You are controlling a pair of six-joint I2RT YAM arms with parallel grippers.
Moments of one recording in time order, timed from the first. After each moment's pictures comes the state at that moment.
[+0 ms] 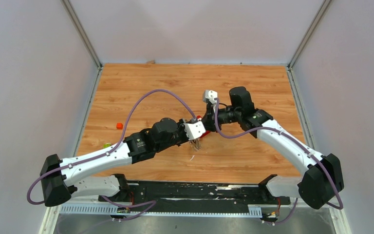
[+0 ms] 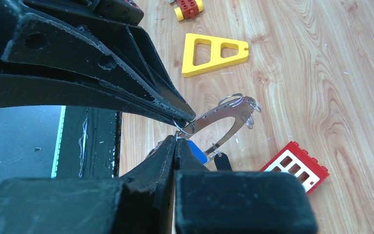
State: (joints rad) left arm -1.09 1.10 0.86 -0.16 -0.19 0.40; right arm 0.56 1.27 0.99 -0.23 -0.91 -0.23
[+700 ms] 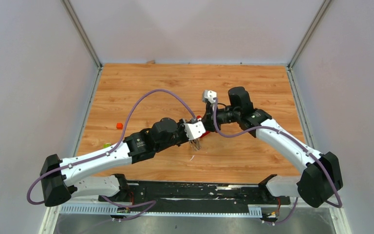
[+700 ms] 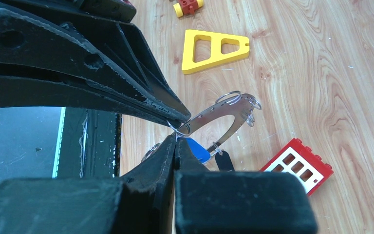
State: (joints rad) left arm -1.09 1.10 0.86 -0.16 -0.17 0.40; right arm 0.56 1.28 0.99 -0.23 -0.91 -0.23
